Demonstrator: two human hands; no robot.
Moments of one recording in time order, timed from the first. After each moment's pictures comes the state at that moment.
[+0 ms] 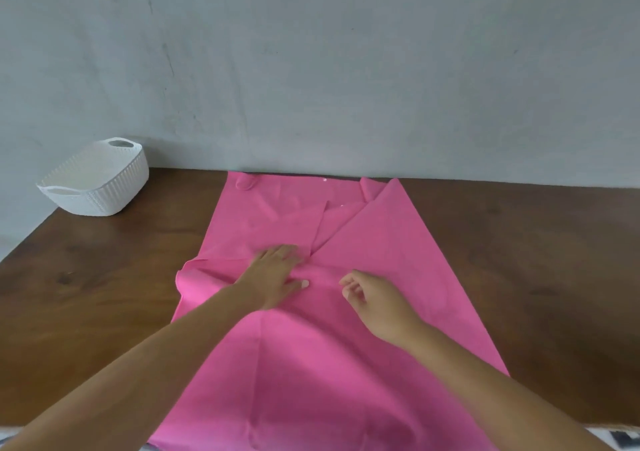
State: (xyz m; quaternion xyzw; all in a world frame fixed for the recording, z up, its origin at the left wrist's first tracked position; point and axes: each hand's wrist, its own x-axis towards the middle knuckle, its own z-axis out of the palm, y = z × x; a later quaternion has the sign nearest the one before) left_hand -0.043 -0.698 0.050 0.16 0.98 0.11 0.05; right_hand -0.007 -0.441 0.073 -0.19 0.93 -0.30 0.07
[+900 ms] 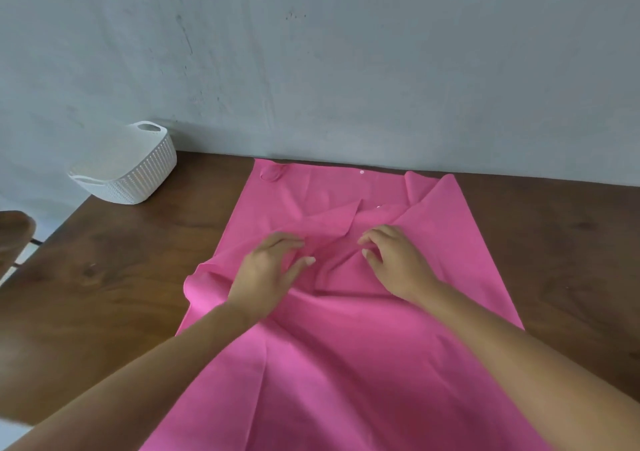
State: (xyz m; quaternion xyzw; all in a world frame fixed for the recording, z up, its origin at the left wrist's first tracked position) left_hand -0.052 -0.706 0.060 0.03 0.93 0.29 -0.20; right_hand -0.154 -0.460 0.049 -0.30 0.92 -0.26 -0.01
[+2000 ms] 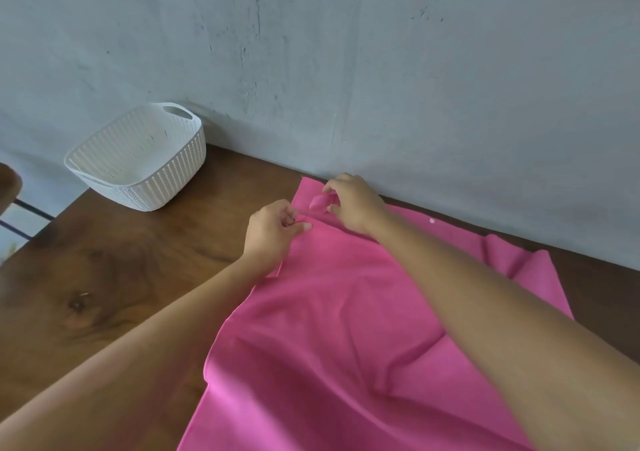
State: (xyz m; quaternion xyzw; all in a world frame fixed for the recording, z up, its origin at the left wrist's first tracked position) left_hand -0.211 -0.854 0.036 -0.22 0.84 0.47 -0.14; right_hand -0.343 -0.711 0.072 -0.35 0.92 -0.16 0.08
